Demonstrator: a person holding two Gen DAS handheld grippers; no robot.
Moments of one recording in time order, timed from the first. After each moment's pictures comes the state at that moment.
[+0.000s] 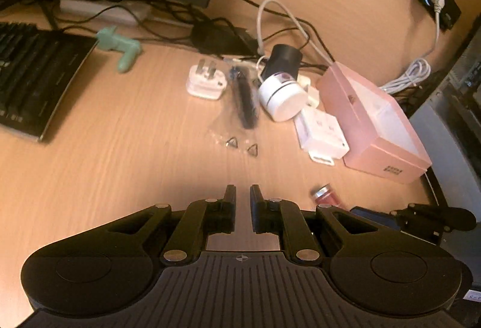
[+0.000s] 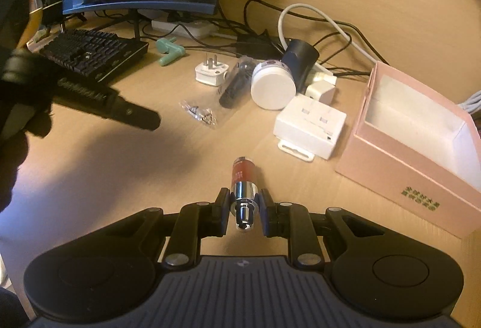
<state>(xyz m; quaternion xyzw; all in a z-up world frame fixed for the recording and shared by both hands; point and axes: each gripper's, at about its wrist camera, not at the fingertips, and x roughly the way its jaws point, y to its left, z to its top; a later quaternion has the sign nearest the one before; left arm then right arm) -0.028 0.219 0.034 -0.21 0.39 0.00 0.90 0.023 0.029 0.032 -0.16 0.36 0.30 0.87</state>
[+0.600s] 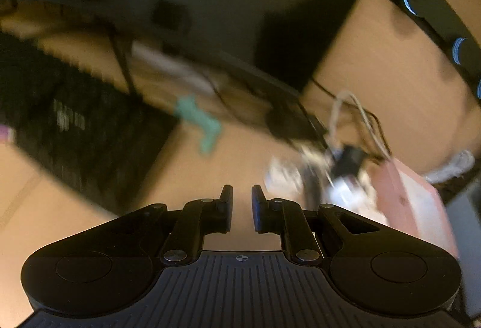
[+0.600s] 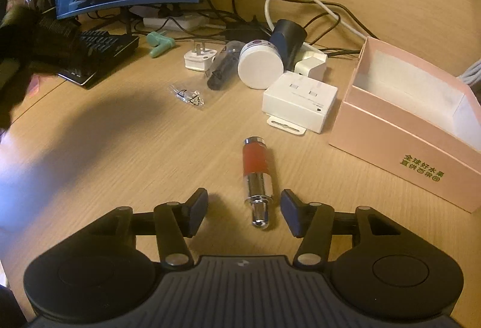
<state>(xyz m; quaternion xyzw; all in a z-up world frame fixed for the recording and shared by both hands) -0.003 0.299 0.068 -0.24 0.31 0.13 0.91 0.023 0.015 0.017 -0.13 0.37 0.29 0.87</state>
